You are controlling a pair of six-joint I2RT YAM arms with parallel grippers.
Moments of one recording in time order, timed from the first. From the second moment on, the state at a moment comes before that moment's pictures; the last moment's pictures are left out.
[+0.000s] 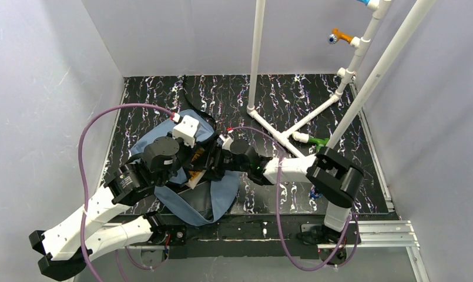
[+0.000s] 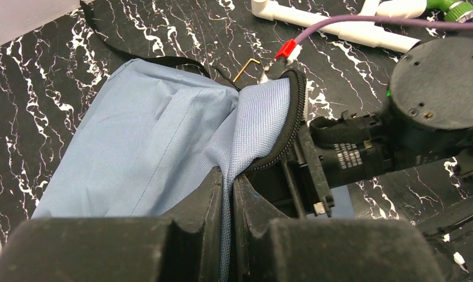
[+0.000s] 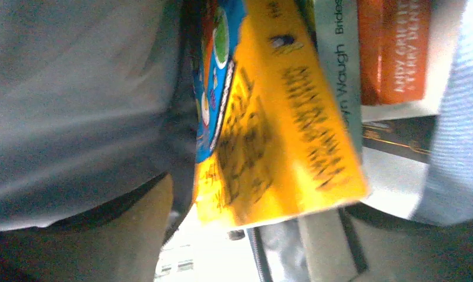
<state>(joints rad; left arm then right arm) -0.92 0.79 1.05 -0.70 -0.46 -0.06 1.07 1.80 0.92 0.66 -0.30 1.44</state>
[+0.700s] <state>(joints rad) -0.92 0.80 1.05 -0.70 -0.48 -0.09 1.08 1.94 1.03 0.69 -0.46 1.21</state>
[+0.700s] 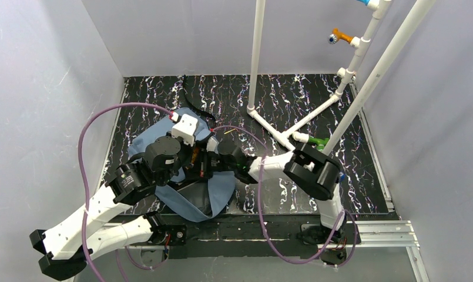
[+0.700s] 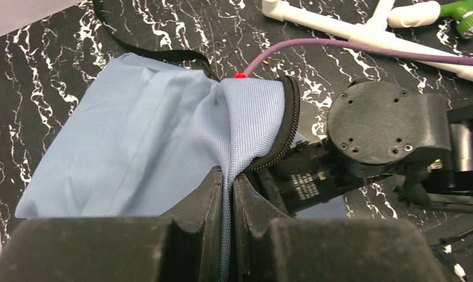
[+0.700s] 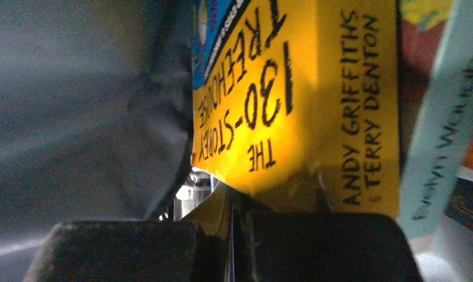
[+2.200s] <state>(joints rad) -0.87 0.95 0.61 -0.58 -0.41 -0.75 0.86 1.76 0.85 0.37 -0.09 0.48</state>
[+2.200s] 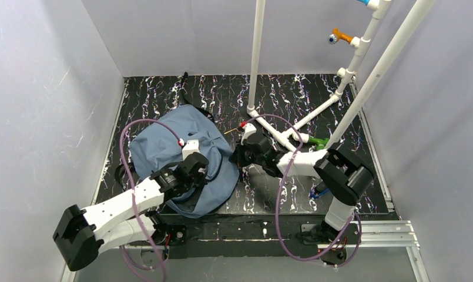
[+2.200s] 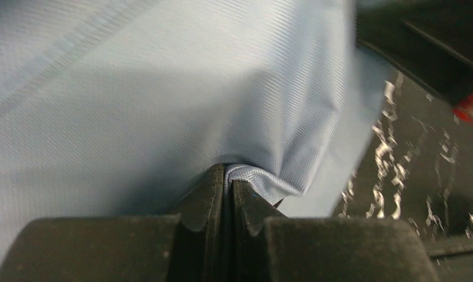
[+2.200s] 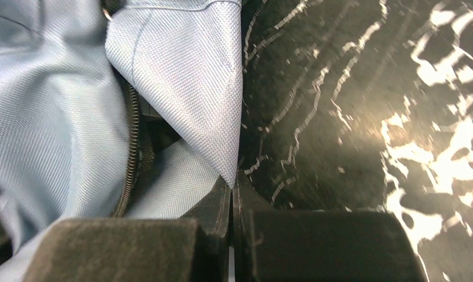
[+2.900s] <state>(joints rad) -0.66 0.60 0.58 -0.57 -0.27 -0.54 0.80 1.57 0.98 0.05 -0.21 0.43</state>
